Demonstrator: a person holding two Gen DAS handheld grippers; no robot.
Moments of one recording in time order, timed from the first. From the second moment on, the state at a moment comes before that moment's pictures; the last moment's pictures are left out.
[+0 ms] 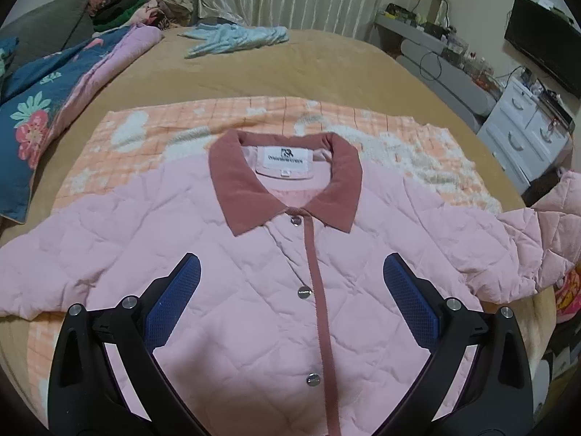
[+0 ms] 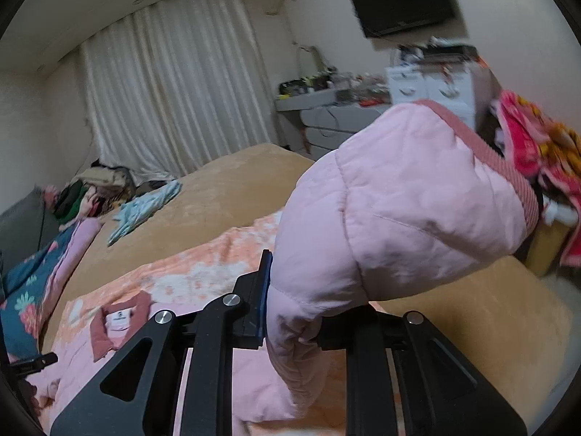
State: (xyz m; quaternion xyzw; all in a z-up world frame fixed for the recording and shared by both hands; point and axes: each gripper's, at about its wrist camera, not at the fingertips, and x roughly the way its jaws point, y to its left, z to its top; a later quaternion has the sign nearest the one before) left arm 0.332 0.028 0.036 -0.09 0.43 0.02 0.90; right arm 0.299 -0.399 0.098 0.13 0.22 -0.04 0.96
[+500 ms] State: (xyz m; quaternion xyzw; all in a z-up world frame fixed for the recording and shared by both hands) left arm 0.308 0.070 0.065 -0.12 0.40 0.03 0.91; right arm 0.308 -0.281 0.149 0.07 0.20 0.03 0.98
